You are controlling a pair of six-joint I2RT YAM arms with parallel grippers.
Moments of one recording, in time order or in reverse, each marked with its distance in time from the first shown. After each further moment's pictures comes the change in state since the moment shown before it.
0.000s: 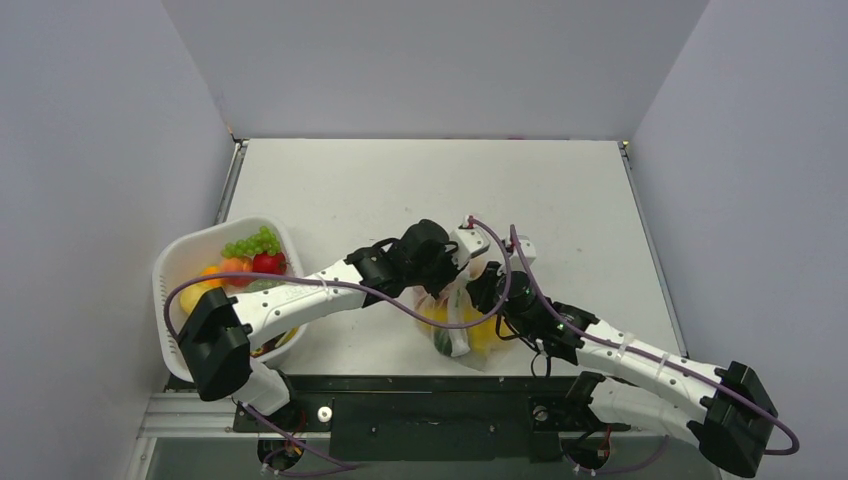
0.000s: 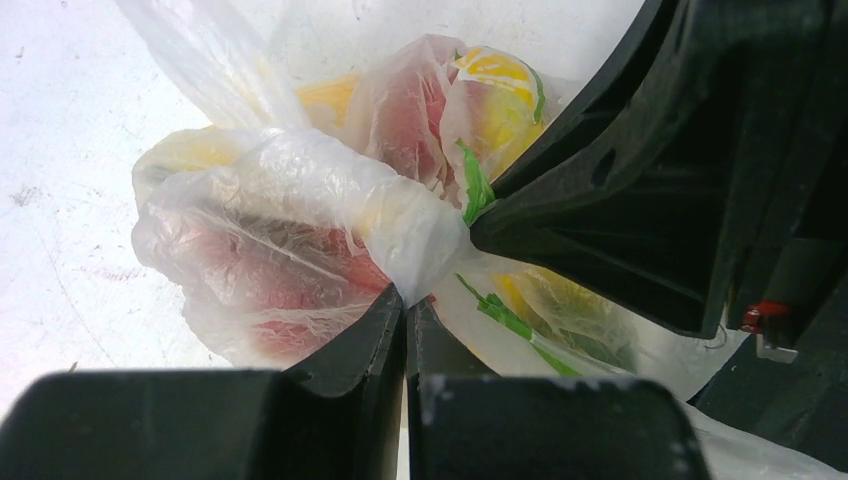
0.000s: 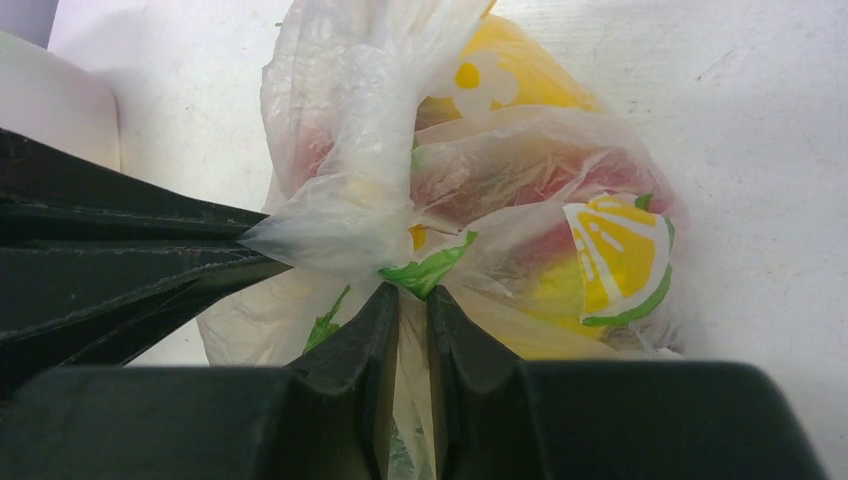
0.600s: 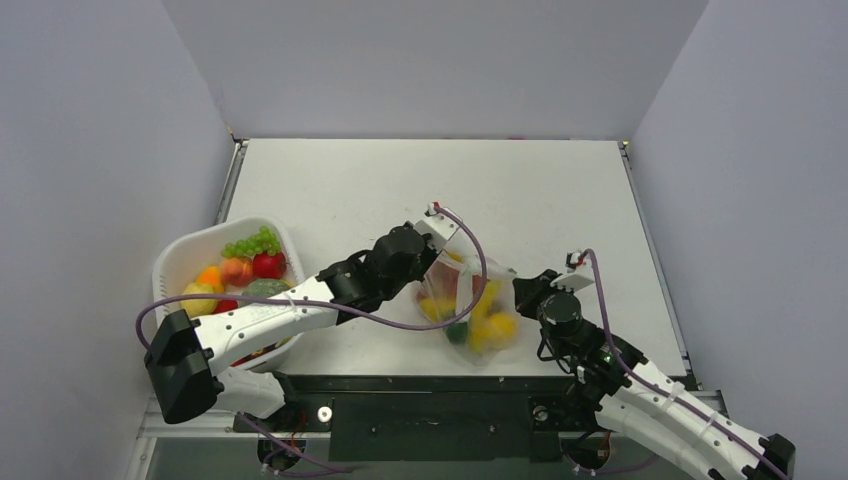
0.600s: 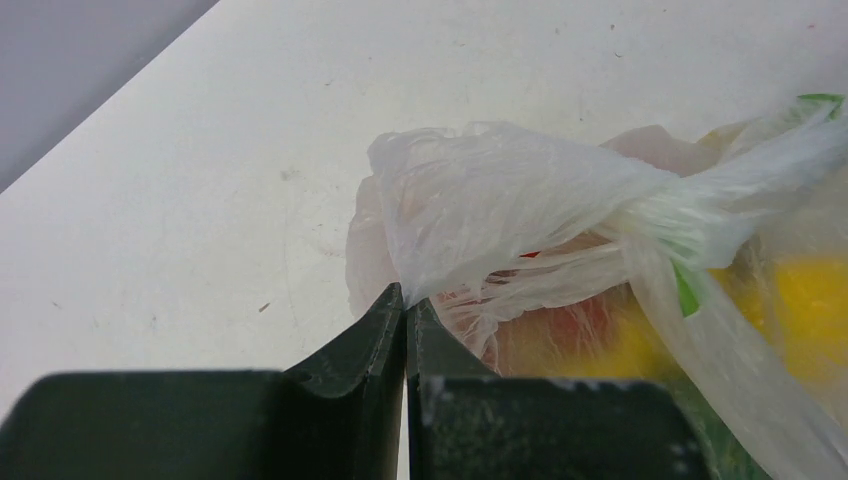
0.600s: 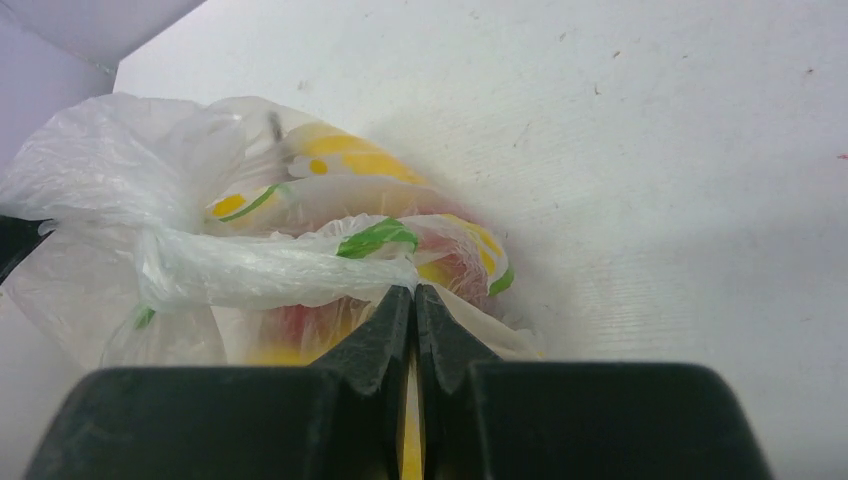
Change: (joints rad) left arm -0.014 -0.178 -0.131 0.188 -0.423 0.005; right arm -0.083 -0.386 -0.134 -0.135 0.202 0.094
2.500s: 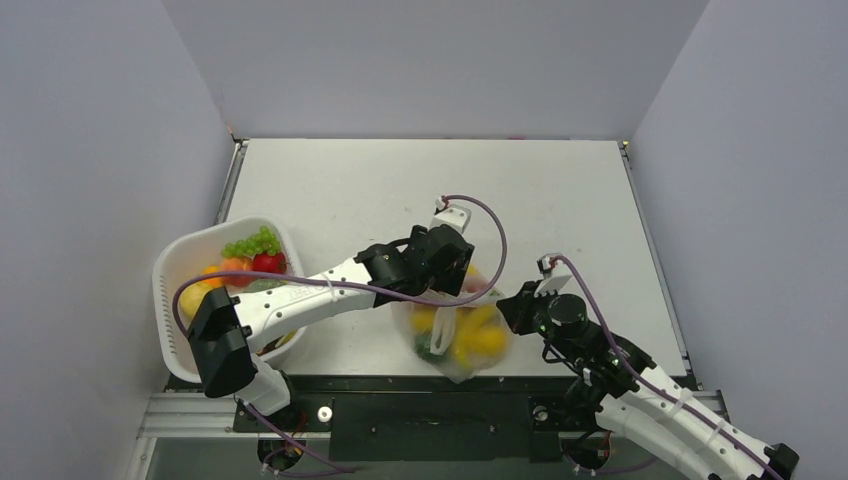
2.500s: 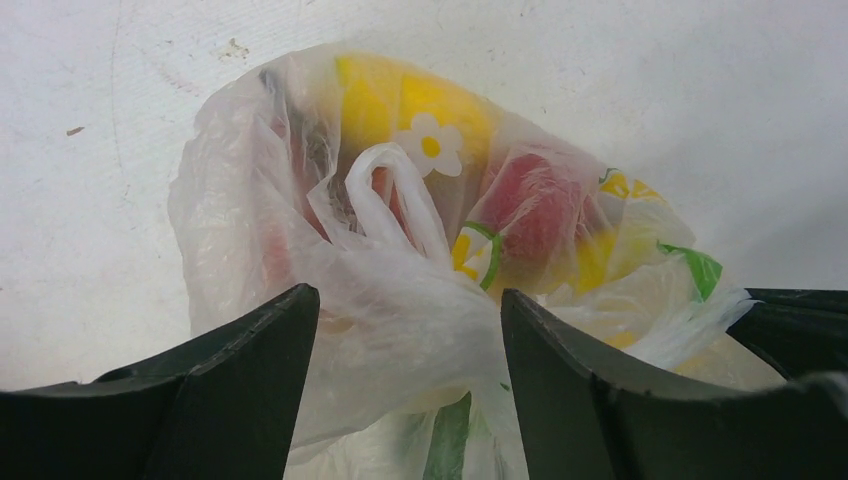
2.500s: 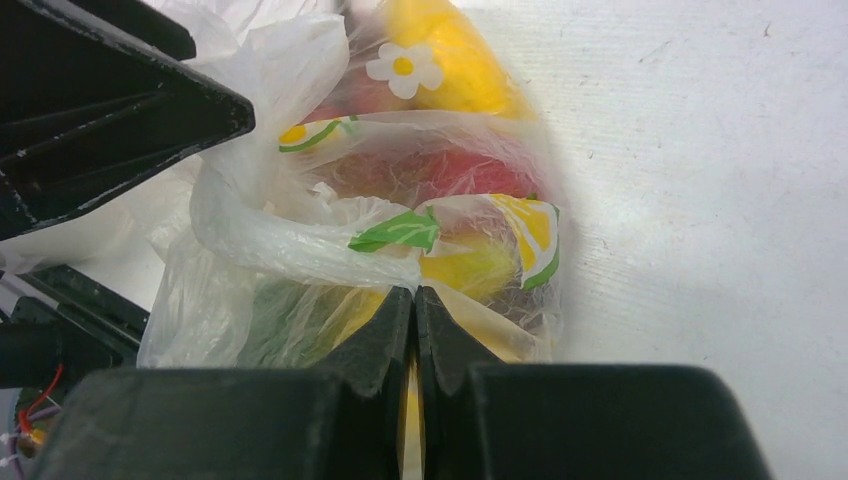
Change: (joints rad) left arm -0.072 0.217 0.286 -0.442 -0.018 -0.570; right arm -0.014 -0.074 0.019 -0.123 -0.382 -0.237
